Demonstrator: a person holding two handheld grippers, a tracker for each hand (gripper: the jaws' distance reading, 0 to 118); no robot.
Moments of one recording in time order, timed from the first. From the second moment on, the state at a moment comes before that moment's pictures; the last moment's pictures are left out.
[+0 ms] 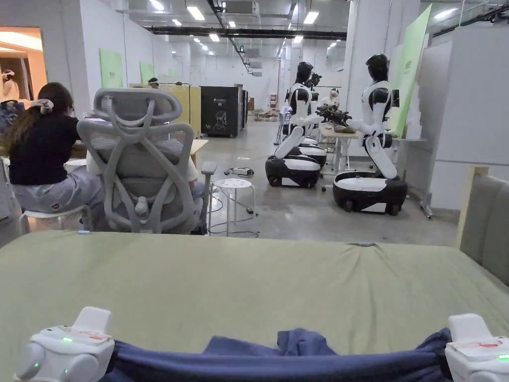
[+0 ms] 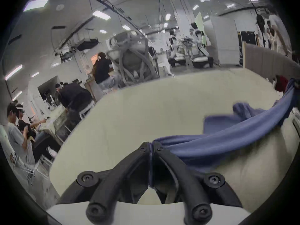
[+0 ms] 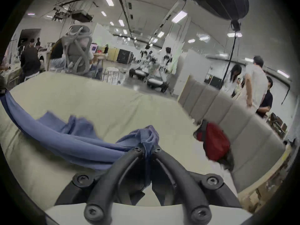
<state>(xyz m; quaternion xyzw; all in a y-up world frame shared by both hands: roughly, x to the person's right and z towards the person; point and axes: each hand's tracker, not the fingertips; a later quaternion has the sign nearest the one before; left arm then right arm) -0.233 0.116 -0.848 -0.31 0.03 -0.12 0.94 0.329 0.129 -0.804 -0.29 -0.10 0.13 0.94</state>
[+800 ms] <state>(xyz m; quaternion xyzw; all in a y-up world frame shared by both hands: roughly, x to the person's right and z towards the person) -0.107 0.159 -0.747 -0.16 -0.07 -0.05 0.98 0.165 0.174 -0.730 -0.15 0.04 0.03 0.99</state>
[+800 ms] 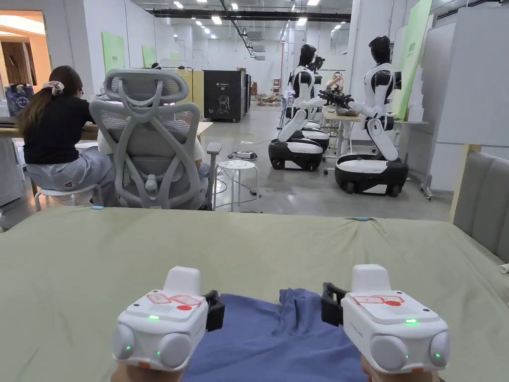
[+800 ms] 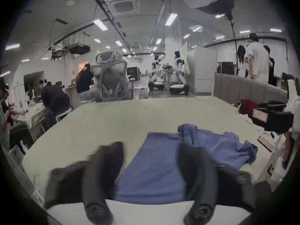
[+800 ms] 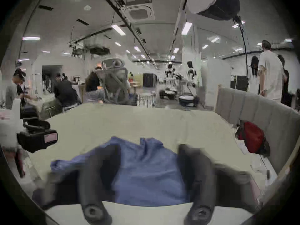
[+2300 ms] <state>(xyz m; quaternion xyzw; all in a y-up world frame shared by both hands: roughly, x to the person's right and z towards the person) -0.231 0.087 -0.783 -0.36 -0.05 -0.06 0.93 0.253 0.073 -0.962 -0.38 0.04 0.04 0.92</state>
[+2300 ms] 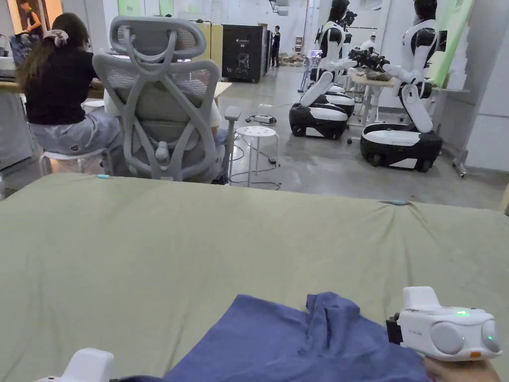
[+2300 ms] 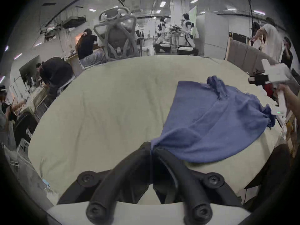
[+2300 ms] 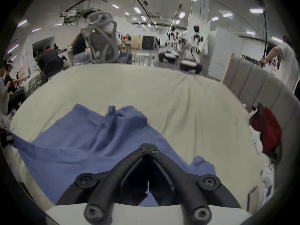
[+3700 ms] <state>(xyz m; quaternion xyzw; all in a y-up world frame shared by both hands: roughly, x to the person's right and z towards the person) -0.195 0.287 -0.884 -0.14 0.04 -0.08 0.99 0.250 0.329 -0.858 -0.07 -0.05 0.14 0.99</state>
